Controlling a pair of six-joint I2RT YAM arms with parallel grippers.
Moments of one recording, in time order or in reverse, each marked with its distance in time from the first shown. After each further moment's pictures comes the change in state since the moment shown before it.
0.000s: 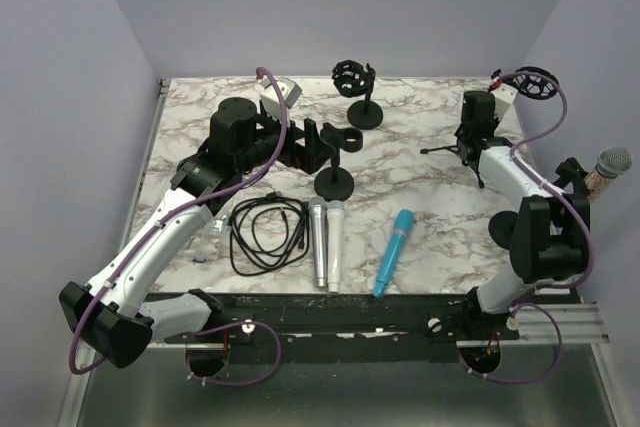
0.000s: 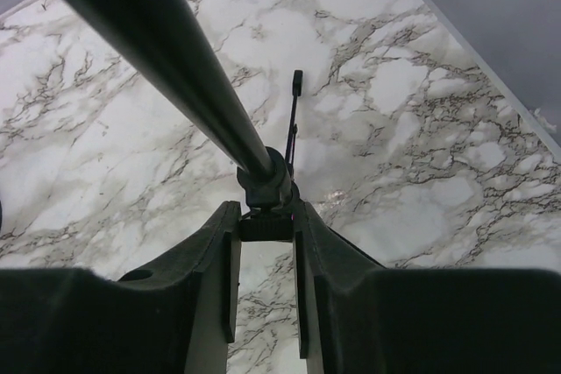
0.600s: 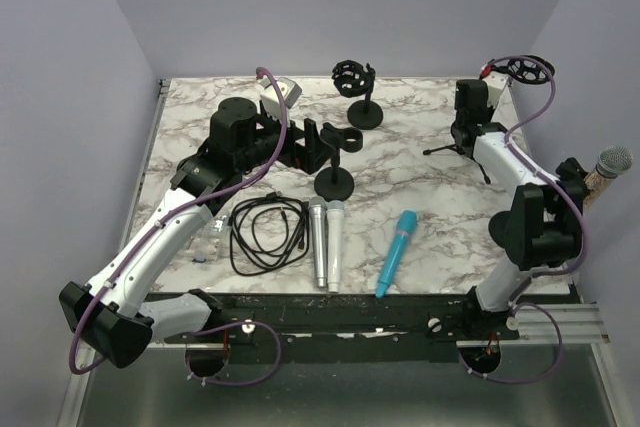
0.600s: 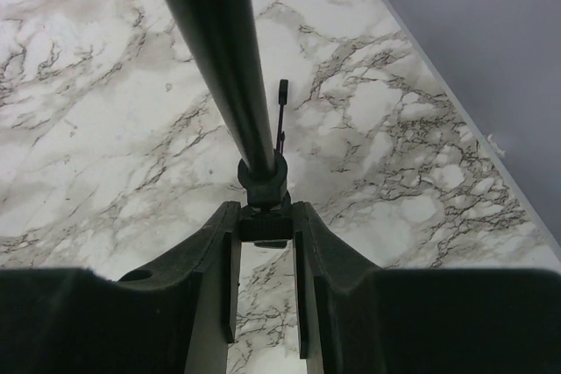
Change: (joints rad) left arm 0.000 0.000 0.000 0.000 0.000 -0.001; right arm 0.019 0.085 0.142 -0.111 0.059 -0.104
